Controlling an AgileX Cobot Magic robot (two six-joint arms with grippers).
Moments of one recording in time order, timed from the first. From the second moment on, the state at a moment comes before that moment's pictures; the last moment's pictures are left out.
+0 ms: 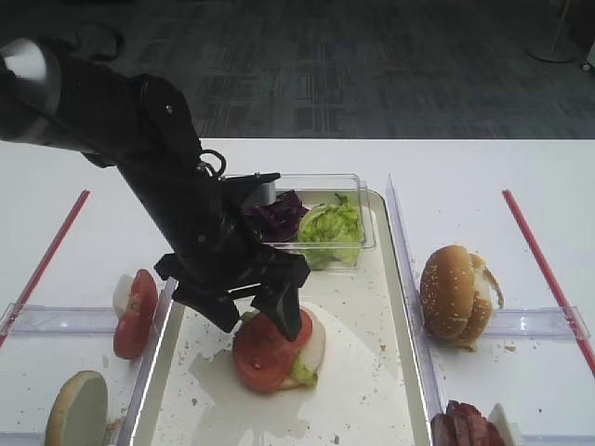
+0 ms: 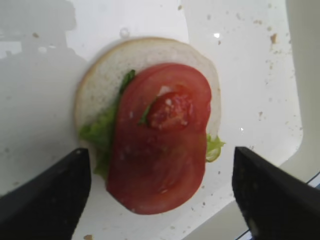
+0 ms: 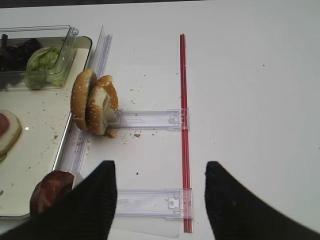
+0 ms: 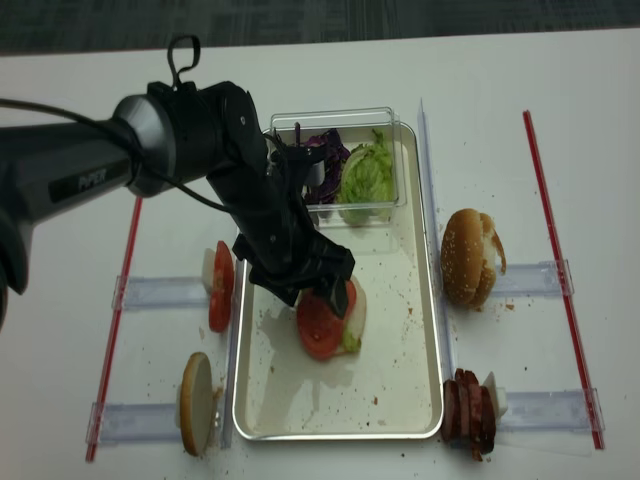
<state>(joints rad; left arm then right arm) -0.52 1.89 -1.22 -0.50 0.94 0.19 -0.03 -0.01 -0.48 0.14 1.13 -0.03</state>
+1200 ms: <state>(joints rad) -0.52 1.69 -1.22 0.04 1.05 -0.19 -0.03 -0.01 -0.48 0.14 1.13 -0.03</state>
